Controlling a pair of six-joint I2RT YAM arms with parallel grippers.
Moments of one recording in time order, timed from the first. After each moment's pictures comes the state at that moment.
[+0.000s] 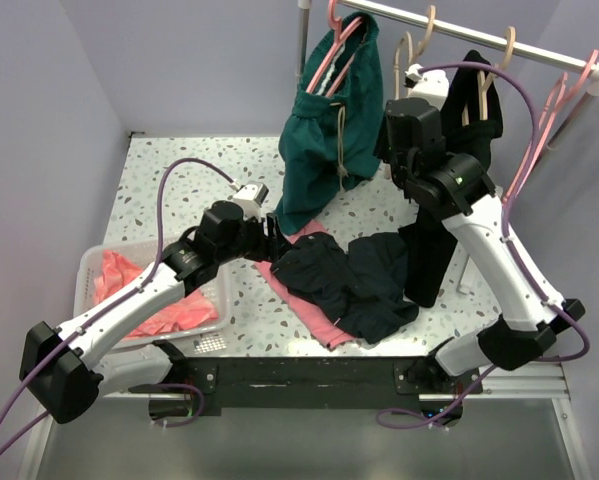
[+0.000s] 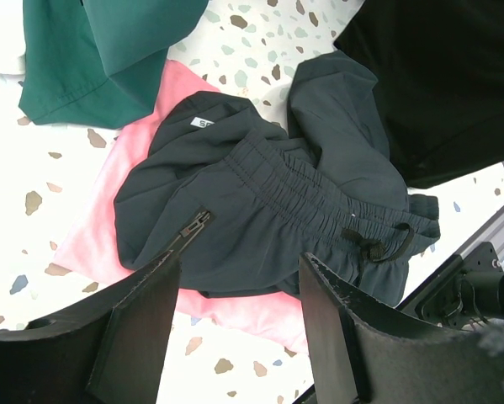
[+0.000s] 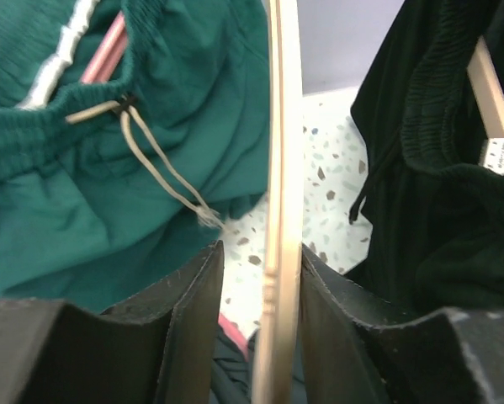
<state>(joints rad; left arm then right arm) -0.66 1.12 0.87 -0.26 0.08 -0.49 0.63 1.46 1.90 -0.83 0.73 0.37</state>
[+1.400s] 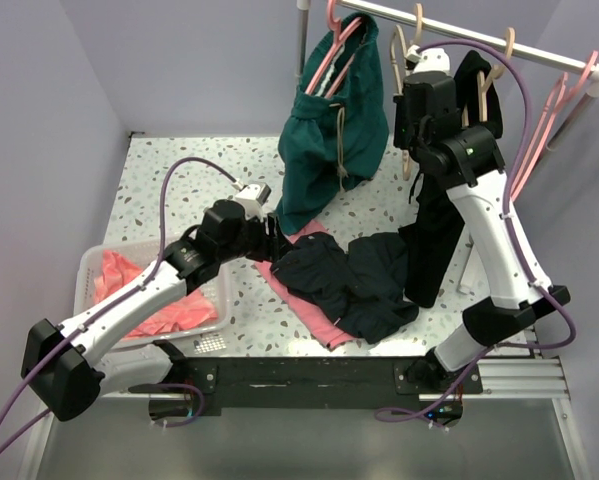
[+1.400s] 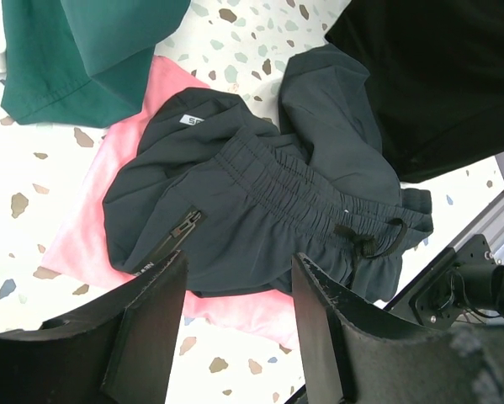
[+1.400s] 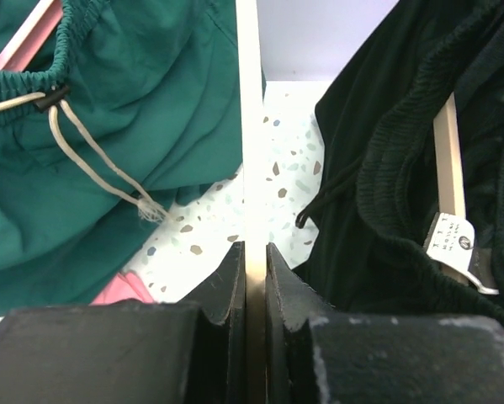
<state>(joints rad) -0.66 1.14 0.87 -0.26 0.11 -0.49 0.47 1.59 2.12 -0.99 0.56 0.16</state>
